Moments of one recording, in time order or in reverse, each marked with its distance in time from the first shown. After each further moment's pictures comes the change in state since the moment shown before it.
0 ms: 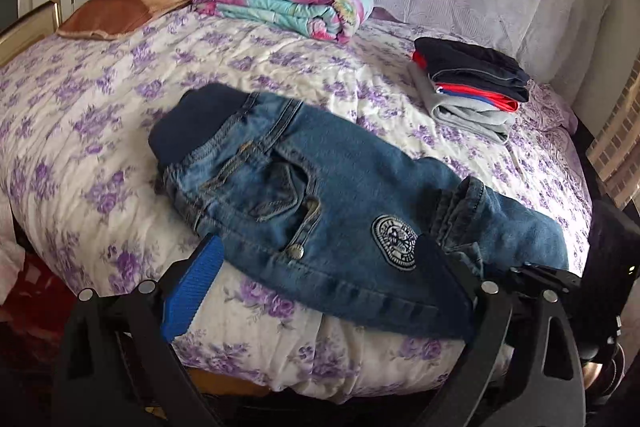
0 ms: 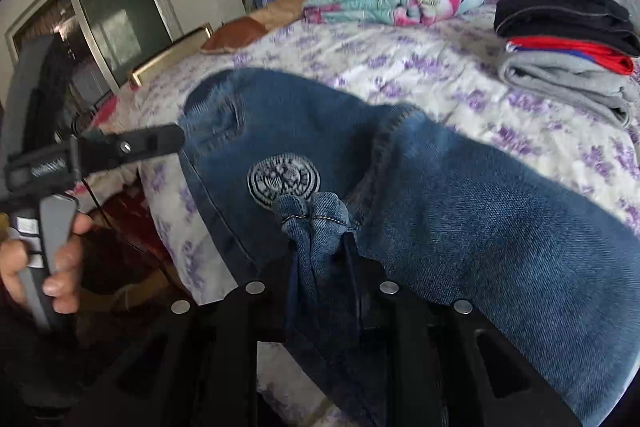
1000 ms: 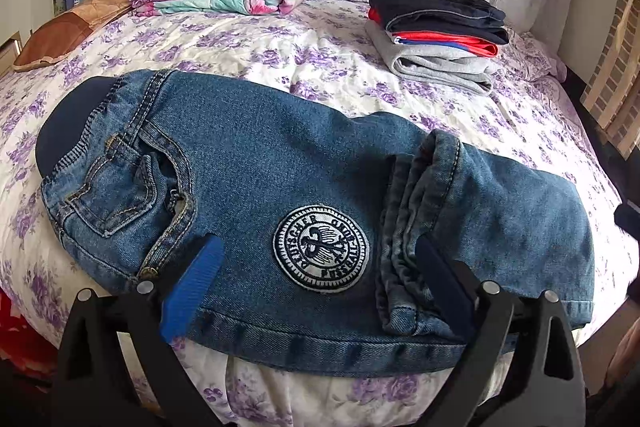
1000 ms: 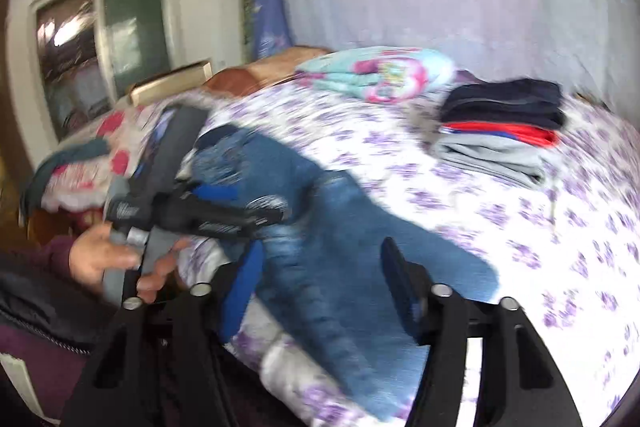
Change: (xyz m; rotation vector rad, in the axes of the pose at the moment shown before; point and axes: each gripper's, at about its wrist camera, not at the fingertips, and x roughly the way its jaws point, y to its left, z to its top) left arm 0.055 -0.066 -0.010 0.164 0.032 -0.012; right arm -0.135 -0.019 -0.015 -0.050 -0.223 -0.115
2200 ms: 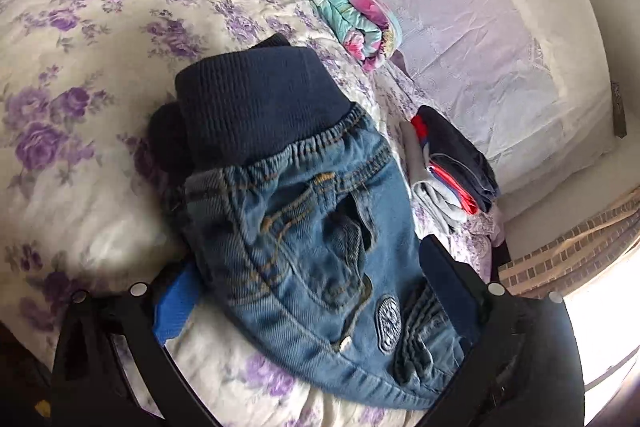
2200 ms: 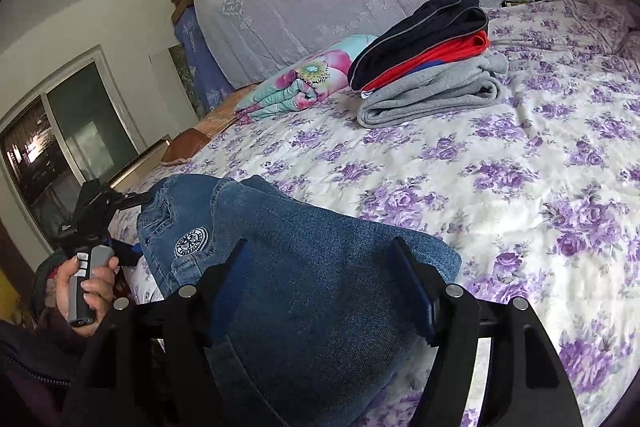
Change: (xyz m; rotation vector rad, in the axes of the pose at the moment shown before) left arm 0.006 0.159 0.006 -0.624 -0.086 -0.327; right arm 0.039 -0.083 -0.048 0.315 -0.126 0.018
